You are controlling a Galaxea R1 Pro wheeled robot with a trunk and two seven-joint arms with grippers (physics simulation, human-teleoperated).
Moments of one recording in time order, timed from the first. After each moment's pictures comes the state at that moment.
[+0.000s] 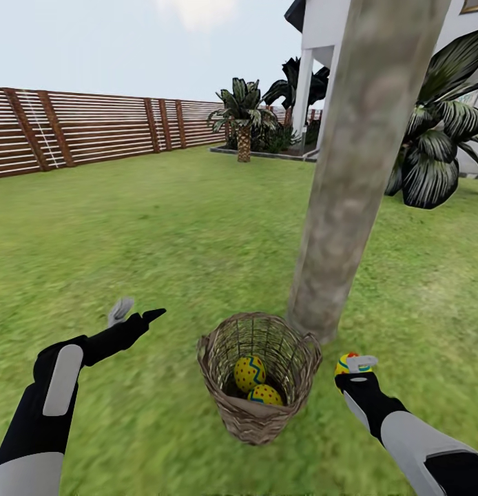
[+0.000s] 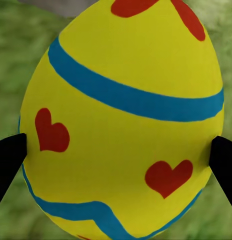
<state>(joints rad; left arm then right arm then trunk) -0.52 0.06 0.31 -1.37 0.70 0.96 -0.19 -0.79 -0.12 0.17 -0.22 -0.05 0.17 -0.29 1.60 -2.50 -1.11</state>
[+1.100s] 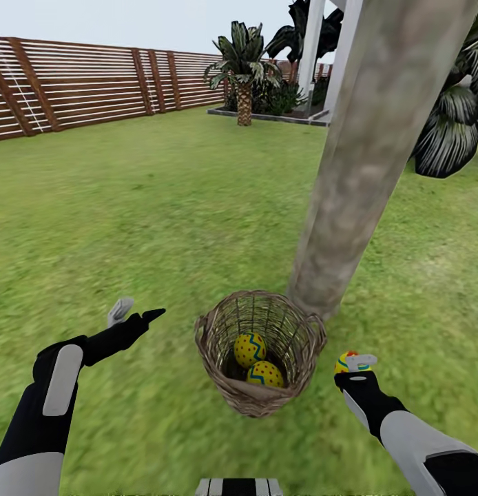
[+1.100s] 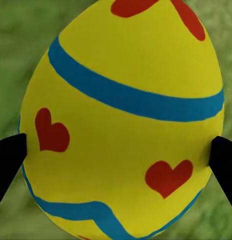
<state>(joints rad) -0.52 0.06 0.31 -1.37 0.70 0.96 -0.19 -0.79 -0.12 0.17 -0.23 -0.05 0.18 -0.29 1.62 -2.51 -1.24</state>
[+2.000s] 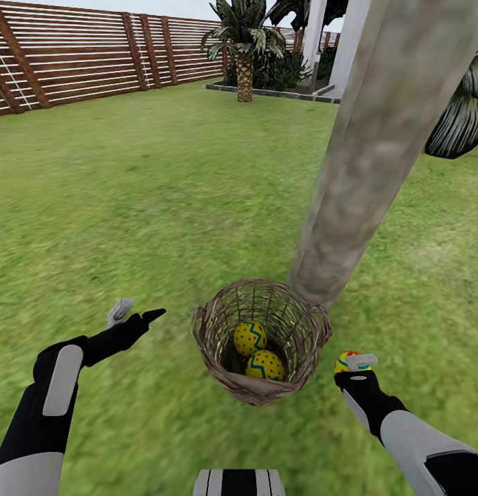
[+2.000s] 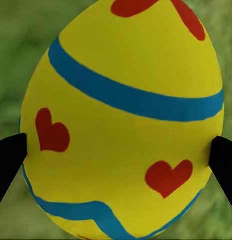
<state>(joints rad) -0.52 0.06 0.32 -1.36 0.70 0.96 -0.19 -0.79 -0.12 0.17 -0.24 -0.05 0.18 -0.29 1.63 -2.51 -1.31</state>
